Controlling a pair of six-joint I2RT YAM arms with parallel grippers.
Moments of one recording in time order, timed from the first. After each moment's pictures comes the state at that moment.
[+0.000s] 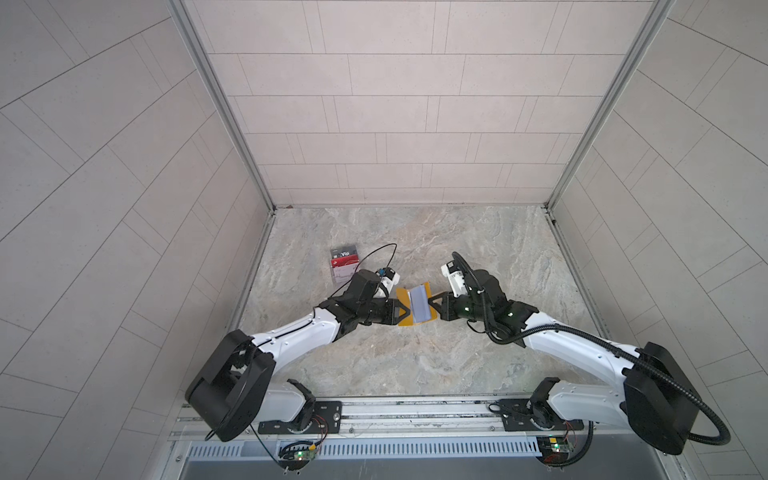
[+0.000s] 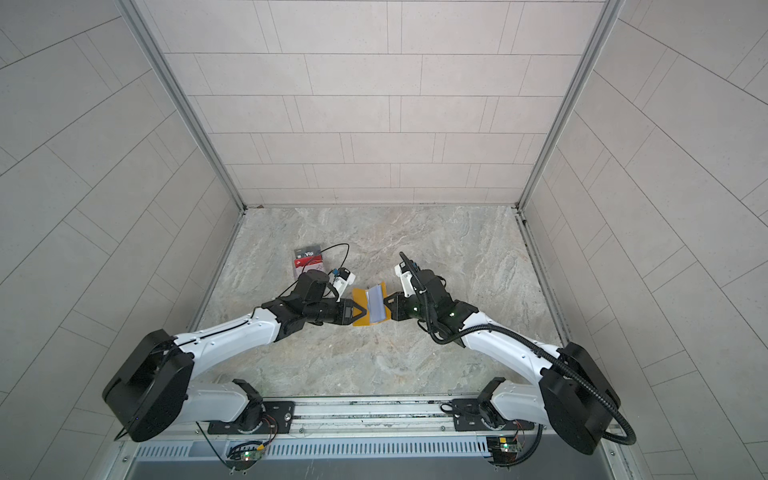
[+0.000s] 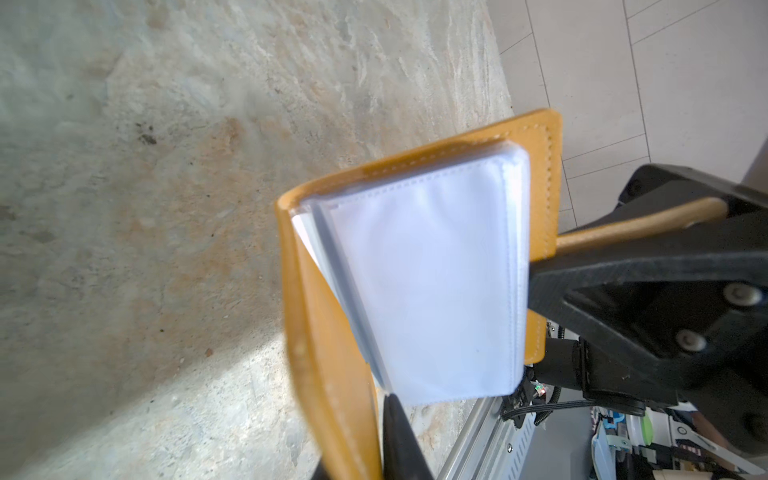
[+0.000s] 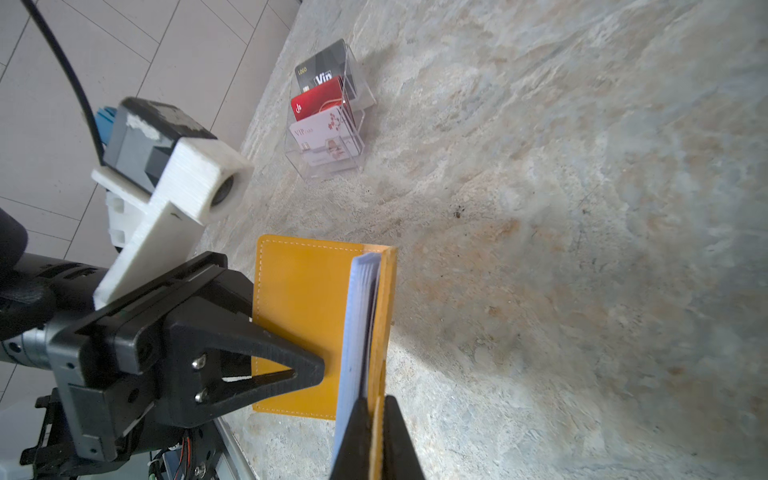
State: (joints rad) left arm -0.62 1.35 0.63 -0.03 0.50 -0.55; right arm 0.66 1.23 0.66 -0.03 -0.26 0.59
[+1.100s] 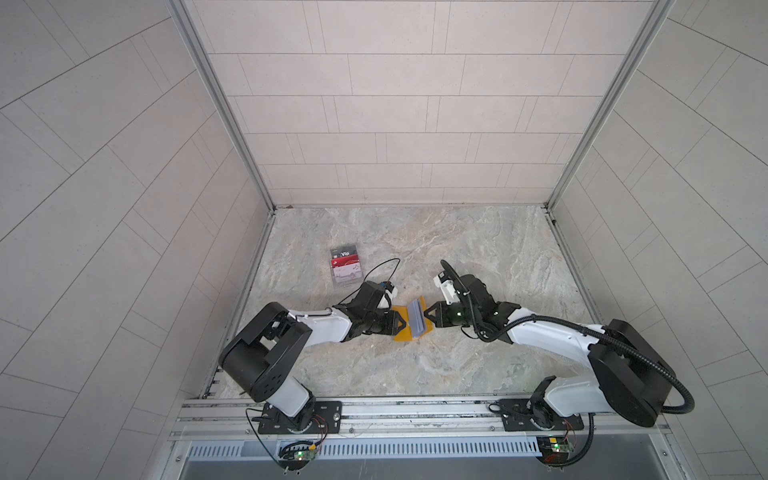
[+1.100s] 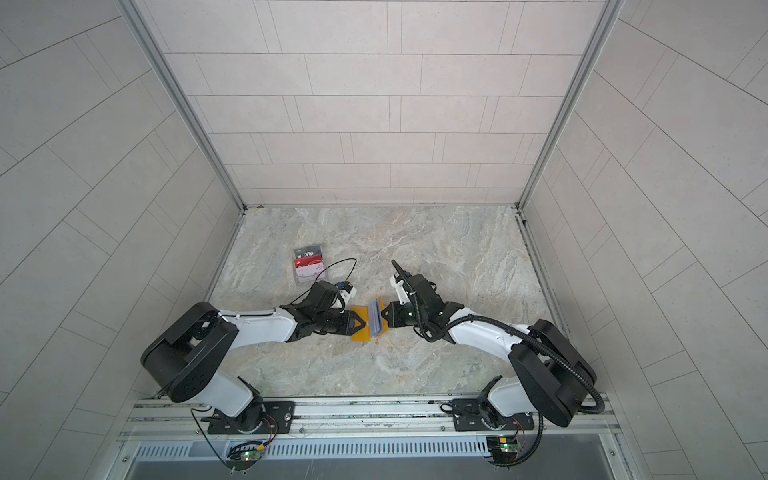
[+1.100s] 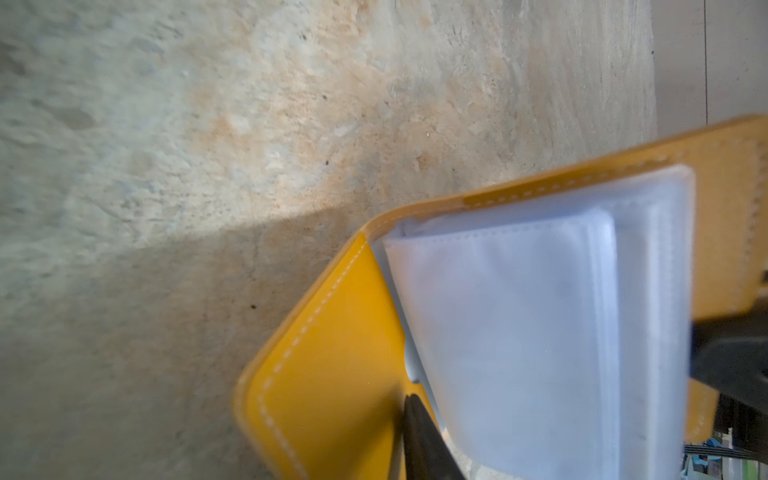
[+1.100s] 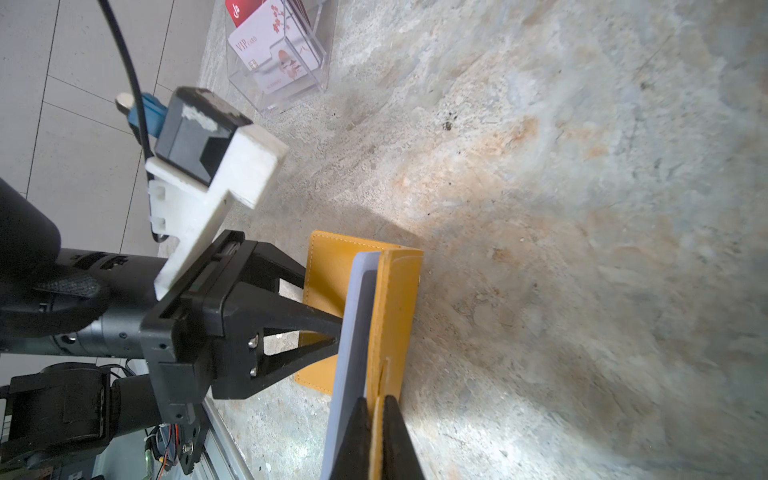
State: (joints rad) left arm -0.62 1.57 0.57 0.10 0.41 -0.51; right arm 0.66 1.37 0.63 0.02 -0.33 0.64
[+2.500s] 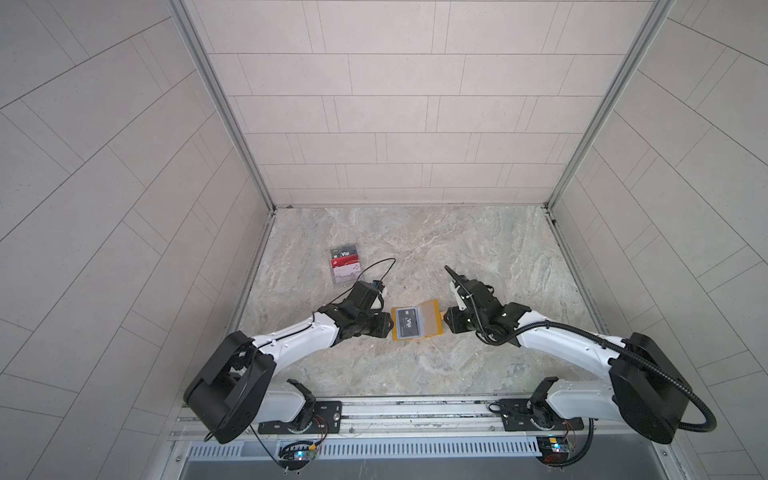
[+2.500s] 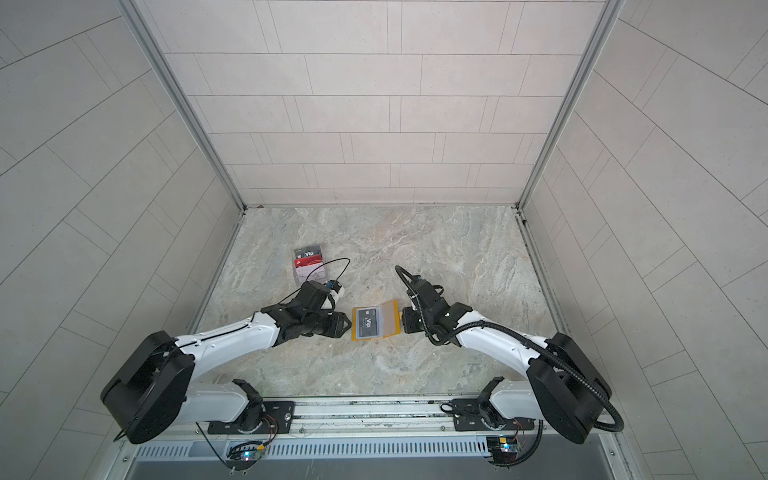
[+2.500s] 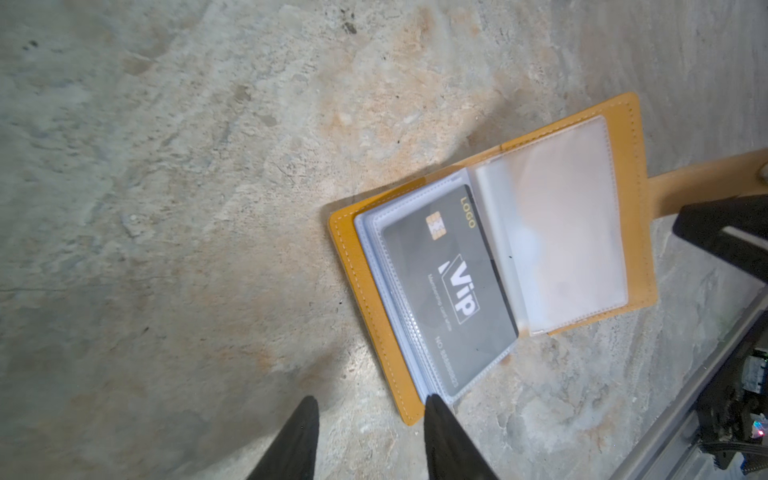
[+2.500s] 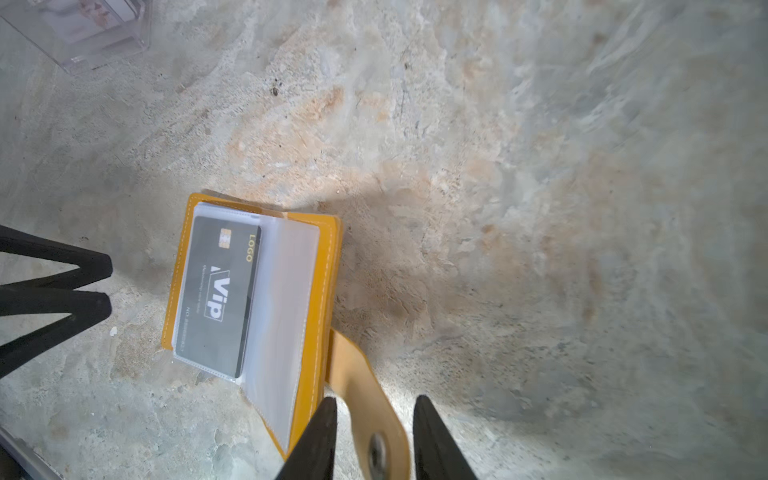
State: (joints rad) left arm -0.62 1.33 0.58 -0.24 0.24 -0.41; right arm 0.66 1.27 0.66 -0.32 -0.02 0.50
